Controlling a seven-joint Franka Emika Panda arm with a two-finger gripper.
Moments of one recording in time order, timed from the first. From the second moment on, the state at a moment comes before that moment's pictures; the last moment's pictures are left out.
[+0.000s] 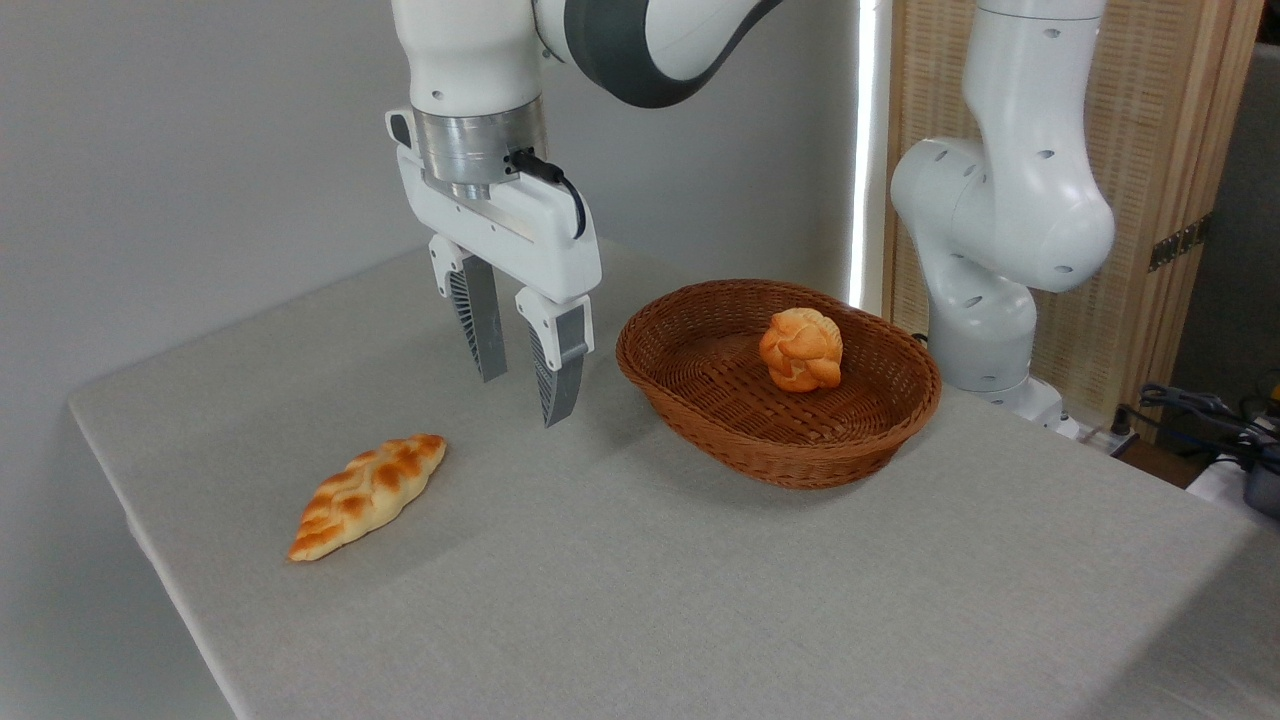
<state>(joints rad) -0.24 -0.14 0.08 -1.98 -0.06 1.89 0.60</state>
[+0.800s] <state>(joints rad) -0.24 -0.14 0.08 -1.98 -0.06 1.88 0.60</state>
